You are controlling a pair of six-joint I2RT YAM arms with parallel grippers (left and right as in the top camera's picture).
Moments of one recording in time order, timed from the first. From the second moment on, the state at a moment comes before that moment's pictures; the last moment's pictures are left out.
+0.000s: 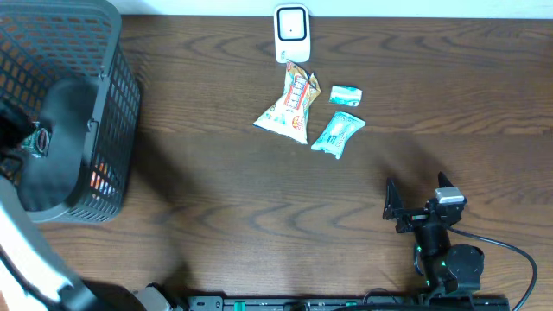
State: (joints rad) left arm 0.77 1.42 1.40 -0.70 0.41 -0.06; right arm 0.04 0.01 0.01 -0.07 -0.09 0.07
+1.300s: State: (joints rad) left arm 0.69 1.97 1.37 -0.97 0.36 0.11; right arm 0.04 0.01 0.01 -0.07 -0.09 0.07
